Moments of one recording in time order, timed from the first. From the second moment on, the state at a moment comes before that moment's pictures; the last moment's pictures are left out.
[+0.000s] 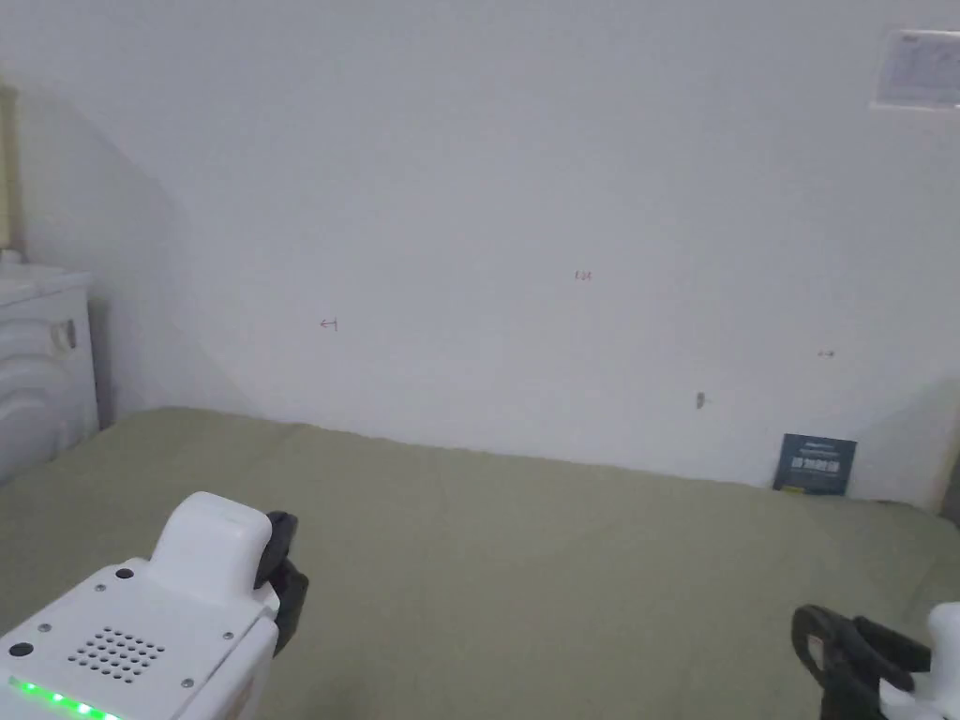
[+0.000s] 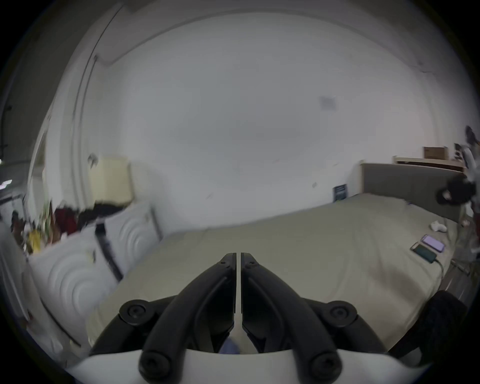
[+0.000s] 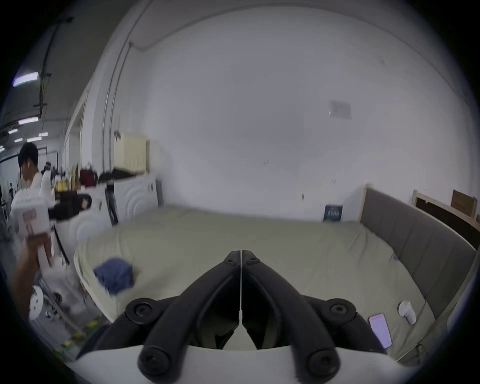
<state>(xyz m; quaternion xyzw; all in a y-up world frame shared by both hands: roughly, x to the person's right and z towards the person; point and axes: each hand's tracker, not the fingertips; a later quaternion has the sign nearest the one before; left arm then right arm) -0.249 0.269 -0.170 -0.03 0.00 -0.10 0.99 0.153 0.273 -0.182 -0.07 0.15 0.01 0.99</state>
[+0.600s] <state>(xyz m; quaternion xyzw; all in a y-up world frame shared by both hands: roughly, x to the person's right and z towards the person) -0.180 0.271 -0.135 -0.02 -0.03 -0.04 1.00 0.147 0.264 -0.161 -0.02 0.08 0.10 0.99</state>
